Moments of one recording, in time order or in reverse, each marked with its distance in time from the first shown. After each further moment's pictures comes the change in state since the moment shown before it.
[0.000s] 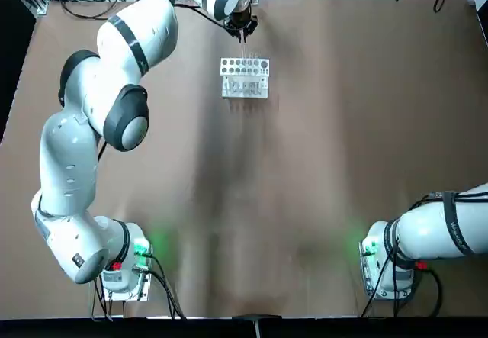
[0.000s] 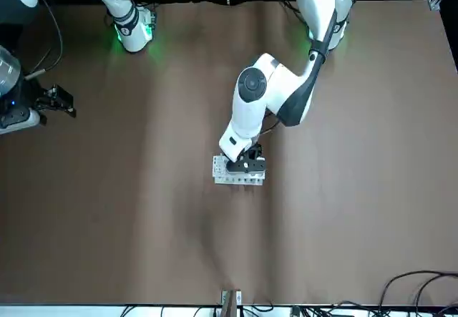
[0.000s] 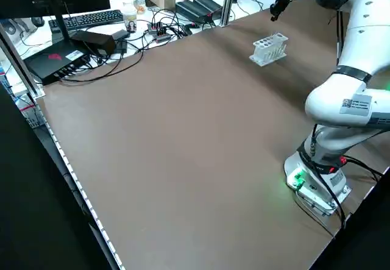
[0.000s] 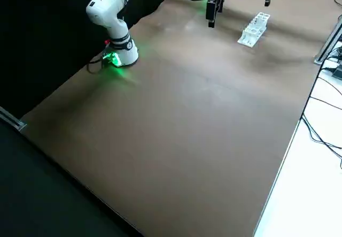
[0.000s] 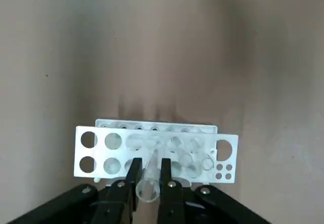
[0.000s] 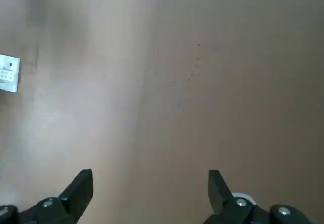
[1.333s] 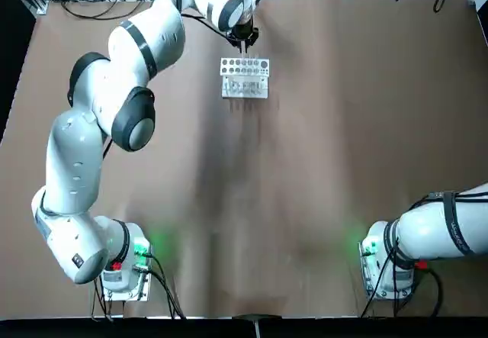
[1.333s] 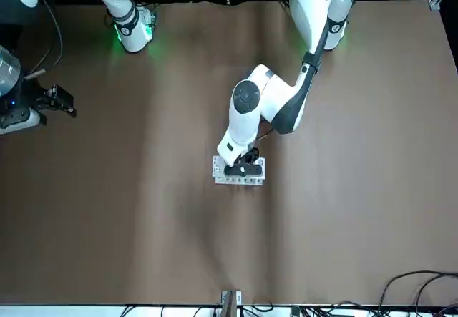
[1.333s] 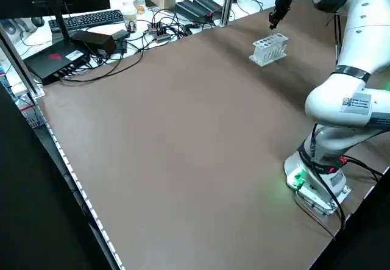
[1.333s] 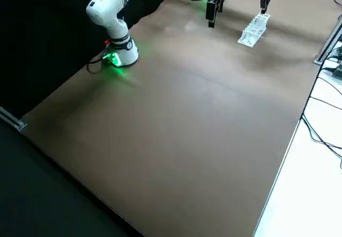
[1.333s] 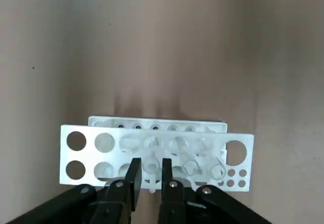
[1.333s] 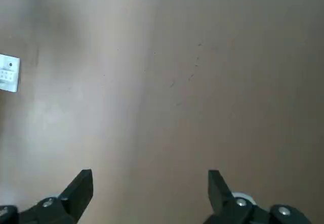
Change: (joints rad) left arm -0.010 0.057 0.000 -0.003 0.002 0.025 0.000; right arm 0.000 0.000 0.000 0.000 0.000 0.000 0.000
